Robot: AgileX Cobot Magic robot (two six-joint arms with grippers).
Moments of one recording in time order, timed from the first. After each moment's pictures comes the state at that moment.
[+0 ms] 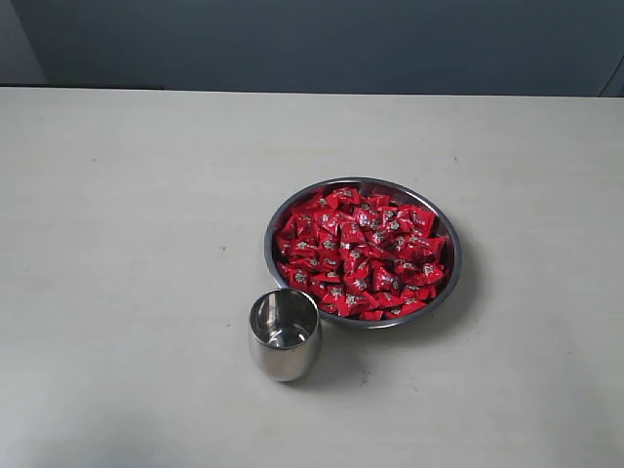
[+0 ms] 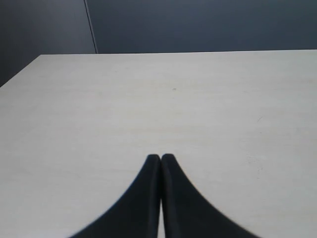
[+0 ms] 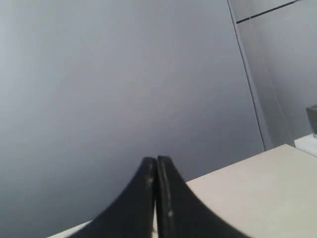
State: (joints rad) left arm 0.22 0.00 0.00 0.00 0.34 0.03; right arm 0.02 0.01 0.00 0.34 -0.10 0.01
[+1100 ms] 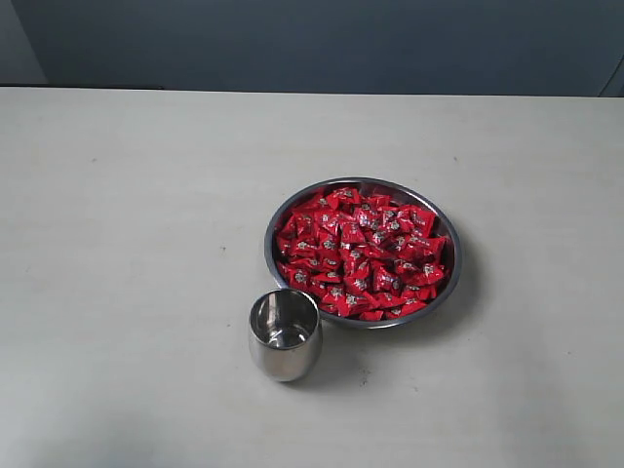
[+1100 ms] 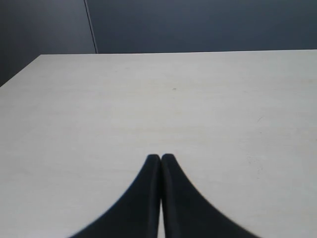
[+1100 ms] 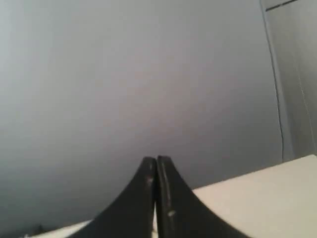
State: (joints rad) left arm 0.22 0.00 0.00 0.00 0.34 0.03; right arm 0.05 0.56 -0.61 0.18 0.13 0.16
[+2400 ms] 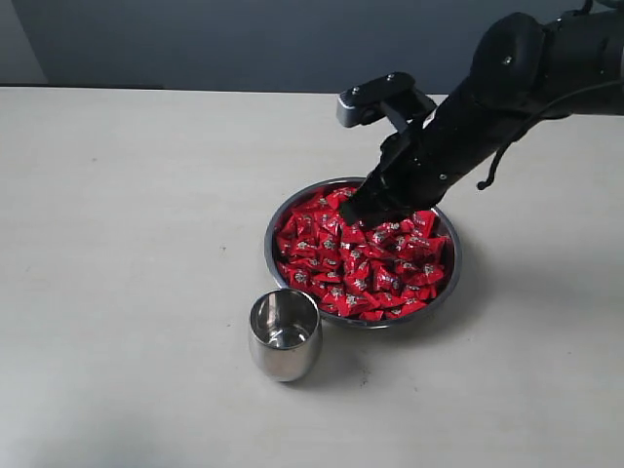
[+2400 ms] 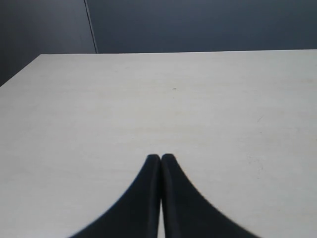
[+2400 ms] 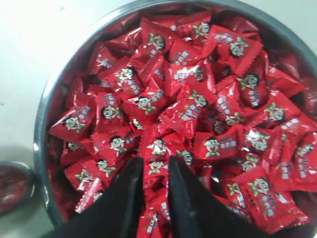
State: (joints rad) left arm 0.22 0.00 0.00 0.00 0.34 0.03; right arm 0.59 1.79 -1.15 0.41 0.65 -0.53
